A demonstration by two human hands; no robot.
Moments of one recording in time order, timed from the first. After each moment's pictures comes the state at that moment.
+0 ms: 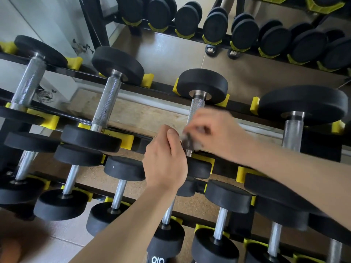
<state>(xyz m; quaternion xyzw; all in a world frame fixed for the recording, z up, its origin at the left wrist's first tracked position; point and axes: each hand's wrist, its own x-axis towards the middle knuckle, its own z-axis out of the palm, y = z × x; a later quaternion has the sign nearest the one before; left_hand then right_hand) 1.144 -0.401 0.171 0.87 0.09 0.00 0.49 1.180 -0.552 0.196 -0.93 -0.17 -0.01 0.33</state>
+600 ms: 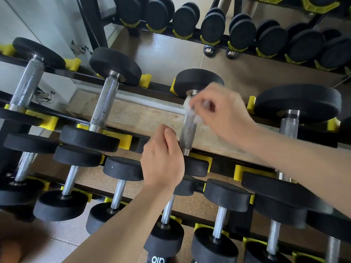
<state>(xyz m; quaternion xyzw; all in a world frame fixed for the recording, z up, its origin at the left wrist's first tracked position) 1.143 -0.401 0.171 0.87 0.09 0.00 0.49 1.195 -0.558 0.211 -0.93 -0.10 -0.09 0.33</state>
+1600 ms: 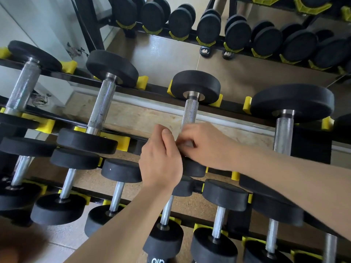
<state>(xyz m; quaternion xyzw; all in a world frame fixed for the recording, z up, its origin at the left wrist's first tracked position) 1.143 -0.400 0.169 0.87 0.08 0.02 0.49 1.171 -0.534 0.202 -0.93 -0.18 0.15 0.28</state>
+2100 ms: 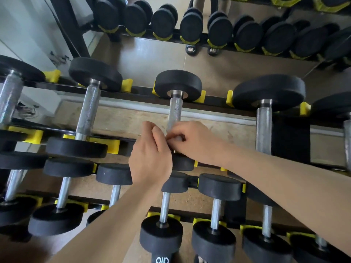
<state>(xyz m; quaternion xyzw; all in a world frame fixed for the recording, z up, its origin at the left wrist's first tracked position) 1.145 -0.399 0.174 0.90 0.02 0.00 0.43 1.158 -0.533 0.196 -0.91 -0.06 0.11 0.38</state>
